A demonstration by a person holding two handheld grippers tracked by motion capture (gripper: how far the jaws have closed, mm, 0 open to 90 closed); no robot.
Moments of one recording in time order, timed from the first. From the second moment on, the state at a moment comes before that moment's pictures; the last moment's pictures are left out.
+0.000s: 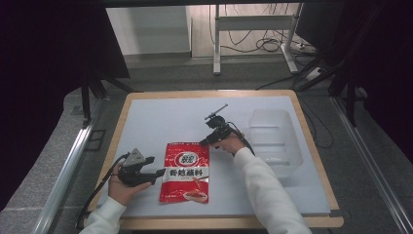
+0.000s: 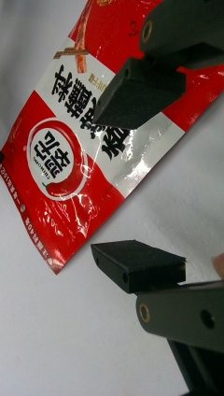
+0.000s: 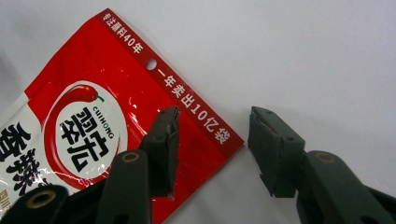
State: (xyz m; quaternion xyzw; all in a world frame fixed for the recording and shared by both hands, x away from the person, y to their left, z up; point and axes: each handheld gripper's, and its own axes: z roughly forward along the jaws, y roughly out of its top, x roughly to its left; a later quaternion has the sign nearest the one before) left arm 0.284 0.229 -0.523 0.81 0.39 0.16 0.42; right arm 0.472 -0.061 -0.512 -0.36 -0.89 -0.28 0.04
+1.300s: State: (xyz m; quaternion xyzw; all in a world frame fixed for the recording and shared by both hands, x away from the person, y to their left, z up) left arm 0.290 0.228 -0.526 0.81 0.40 0.15 0.41; right arm 0.443 -0.073 -0.478 -0.28 -0.89 -0.35 0.04
